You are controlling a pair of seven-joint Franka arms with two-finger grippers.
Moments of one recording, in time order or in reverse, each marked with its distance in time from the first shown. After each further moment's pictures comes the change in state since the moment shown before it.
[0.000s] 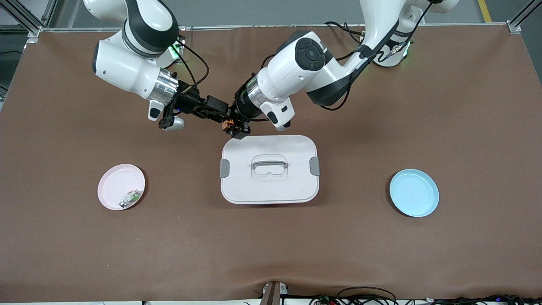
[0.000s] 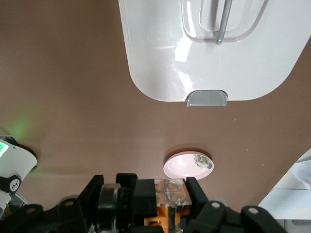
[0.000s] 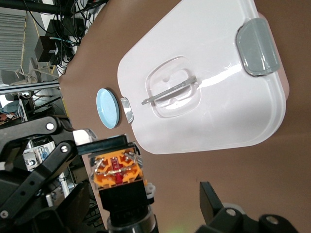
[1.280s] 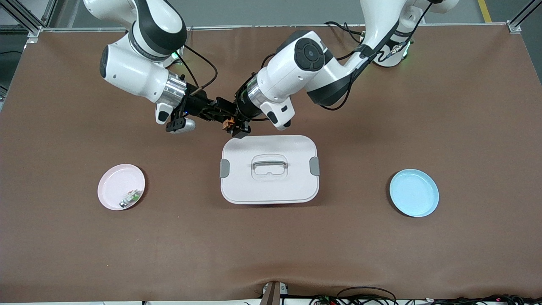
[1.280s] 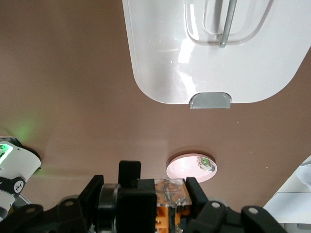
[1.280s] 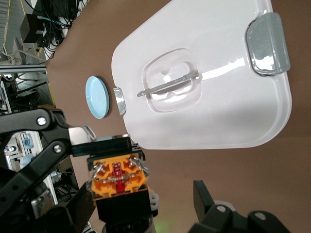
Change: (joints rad) left arm 0.000 0.000 0.001 0.003 0.000 -0.022 0.000; right arm 0.016 0.044 -0.004 0.047 -0.077 -0.045 -0.003
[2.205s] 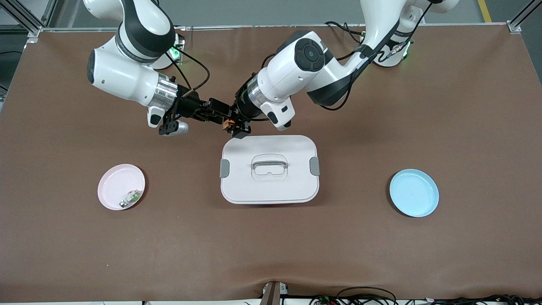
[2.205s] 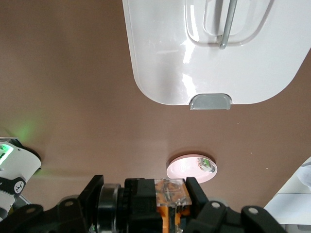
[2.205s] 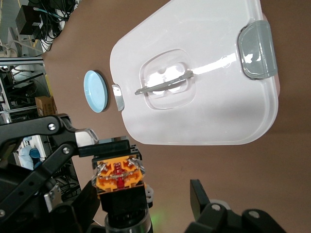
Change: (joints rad) left arm 0.000 0.000 0.001 0.000 0.000 -0.004 0.000; right arm -0.035 0.000 -0.020 0.031 -0.036 -0.097 0.000
